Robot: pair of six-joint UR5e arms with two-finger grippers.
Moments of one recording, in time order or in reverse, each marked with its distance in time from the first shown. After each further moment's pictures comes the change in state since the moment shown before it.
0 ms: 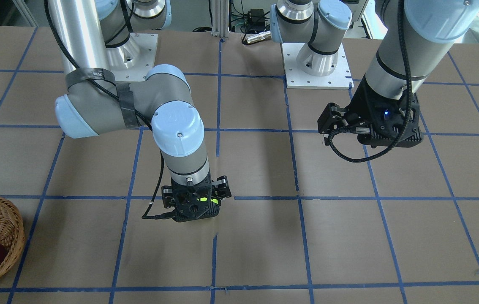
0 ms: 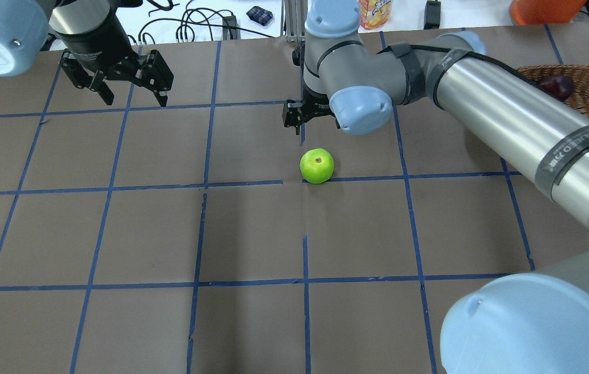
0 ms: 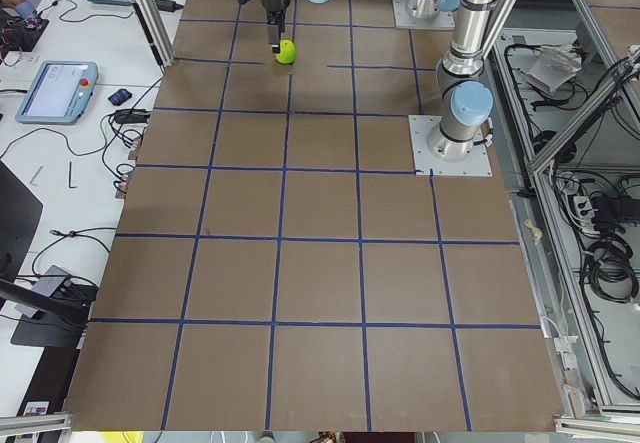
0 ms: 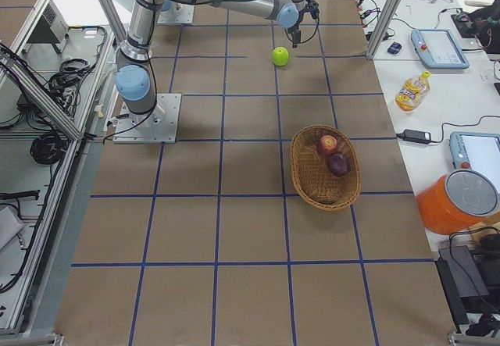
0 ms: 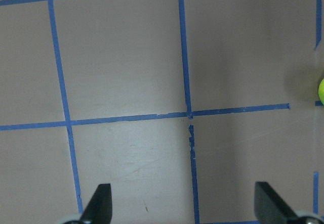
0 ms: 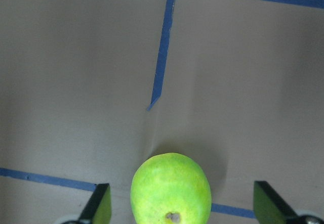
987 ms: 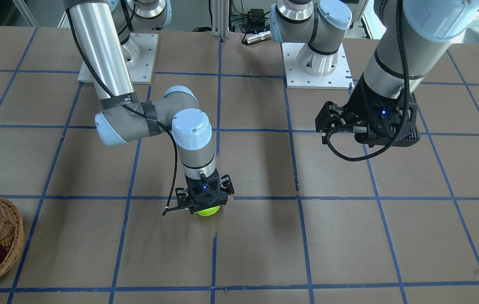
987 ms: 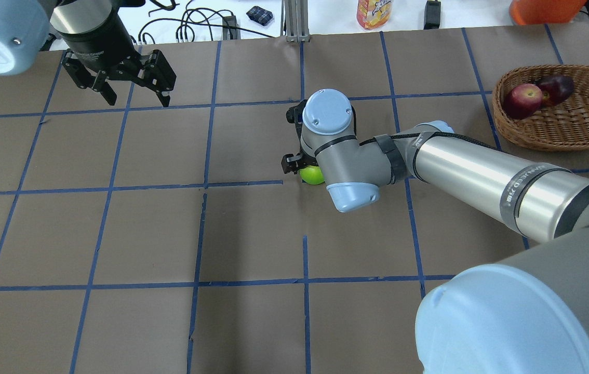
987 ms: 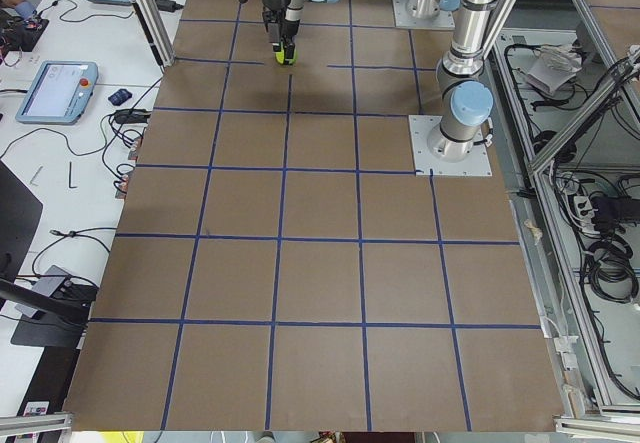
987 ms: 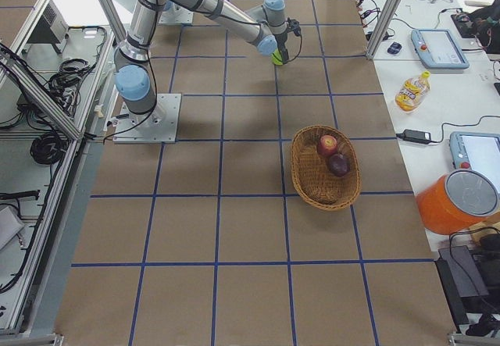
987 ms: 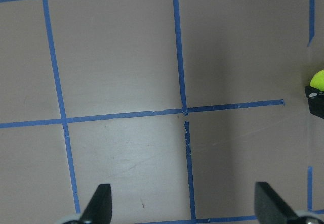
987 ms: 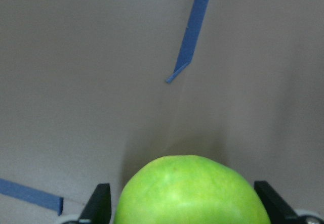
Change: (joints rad) left arm -0.005 0.000 0.002 -0.004 -0.009 0.004; right arm 0.036 0.052 0.259 -0.446 -0.014 -0.077
